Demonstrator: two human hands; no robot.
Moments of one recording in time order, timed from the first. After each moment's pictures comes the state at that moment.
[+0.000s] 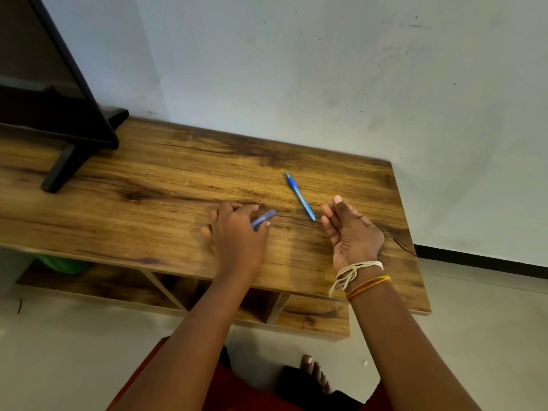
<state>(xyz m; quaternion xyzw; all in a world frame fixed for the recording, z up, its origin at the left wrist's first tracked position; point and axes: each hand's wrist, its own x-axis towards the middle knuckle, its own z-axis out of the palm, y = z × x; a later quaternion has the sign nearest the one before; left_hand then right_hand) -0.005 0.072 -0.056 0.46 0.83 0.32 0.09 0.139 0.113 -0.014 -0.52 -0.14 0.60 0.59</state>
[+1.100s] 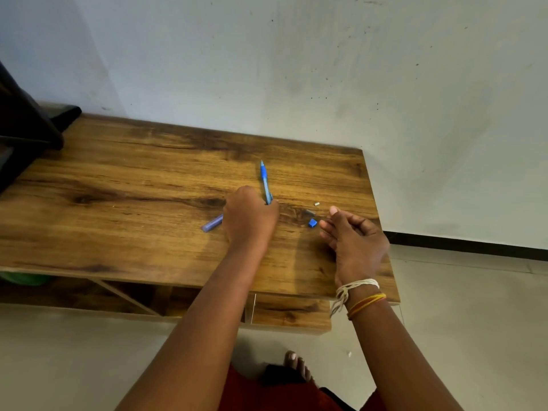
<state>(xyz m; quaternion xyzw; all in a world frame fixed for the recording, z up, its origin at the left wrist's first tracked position) 0.058 0.134 -0.049 0.44 0.81 0.36 0.17 0.196 0.108 -0.033 -0.60 -0.24 0.48 0.60</state>
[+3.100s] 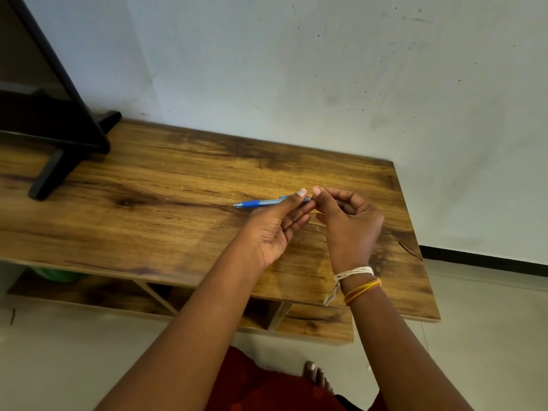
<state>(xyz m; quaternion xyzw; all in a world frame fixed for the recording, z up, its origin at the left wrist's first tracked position) 0.016 0.111 -0.024 0.09 0.39 0.58 0.71 0.125 0.120 -0.019 -0.56 -0.43 0.40 0.58</state>
